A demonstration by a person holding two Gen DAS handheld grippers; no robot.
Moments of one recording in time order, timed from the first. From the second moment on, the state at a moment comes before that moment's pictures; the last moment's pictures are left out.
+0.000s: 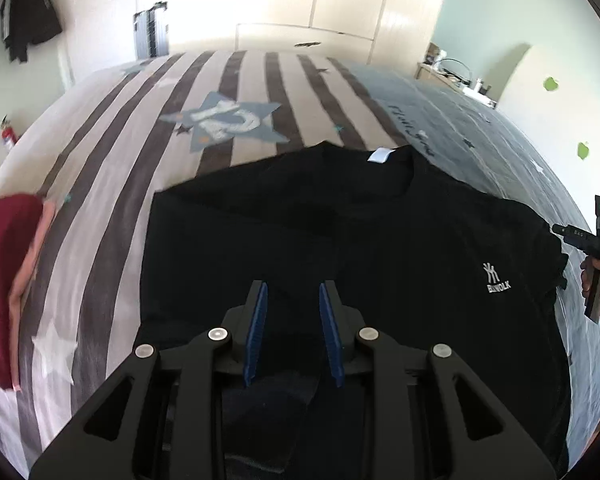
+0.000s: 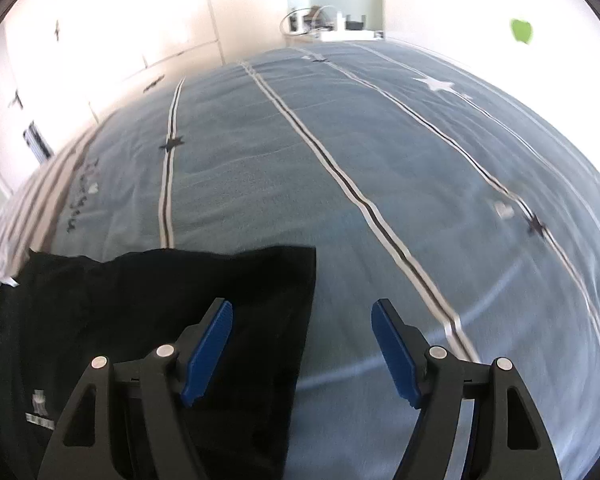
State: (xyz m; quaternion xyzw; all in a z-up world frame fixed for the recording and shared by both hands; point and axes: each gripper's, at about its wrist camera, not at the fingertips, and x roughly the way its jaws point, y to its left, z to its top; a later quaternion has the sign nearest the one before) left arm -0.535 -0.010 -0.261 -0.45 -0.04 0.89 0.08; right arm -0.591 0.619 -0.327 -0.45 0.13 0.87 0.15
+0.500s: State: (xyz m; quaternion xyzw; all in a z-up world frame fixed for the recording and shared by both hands) left arm -0.515 -0.028 -0.271 -0.46 -0.13 0.88 0.05; right arm -0.602 0.594 -0.334 -0.48 0.11 0.86 0.08
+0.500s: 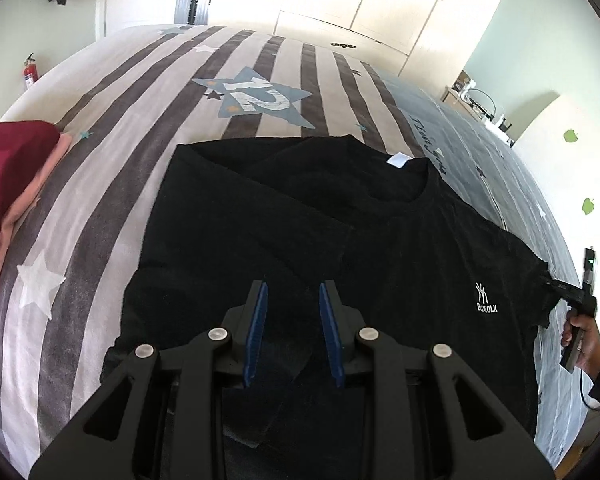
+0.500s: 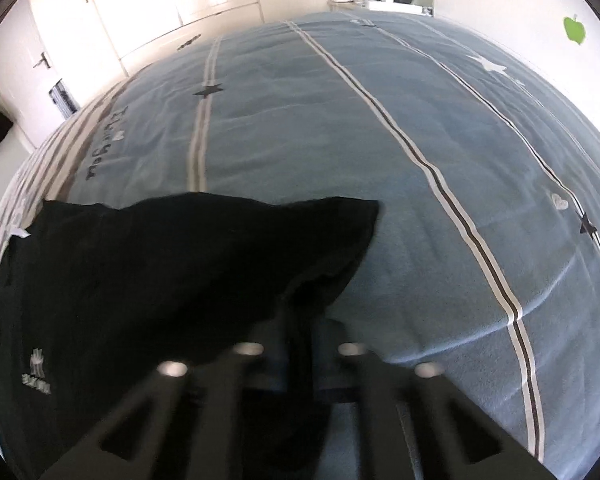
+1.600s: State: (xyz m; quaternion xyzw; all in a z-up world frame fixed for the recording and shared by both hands) left arm -0.485 -0.060 -0.280 -0.48 -0.15 0.87 0.04; right arm -0.557 0.453 -0.314 -0.48 0.05 0.88 -0.06
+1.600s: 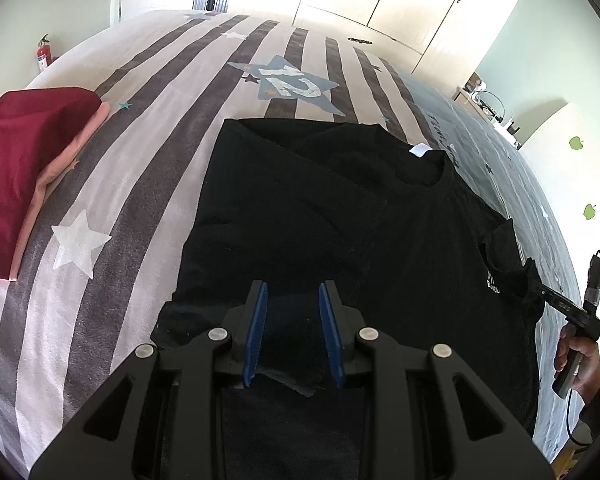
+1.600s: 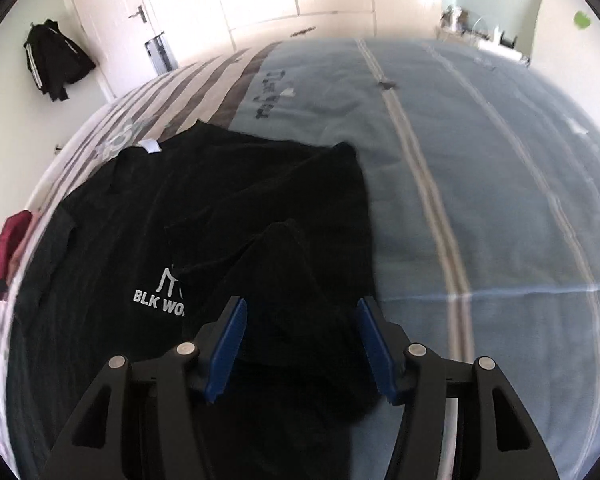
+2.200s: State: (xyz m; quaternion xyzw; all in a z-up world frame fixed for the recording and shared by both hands) left arm -0.484 -0.050 -0.289 -0.49 -0.16 0.86 0.04; right arm -0.487 0.427 -0.301 -0.49 0.06 0.87 -0.08
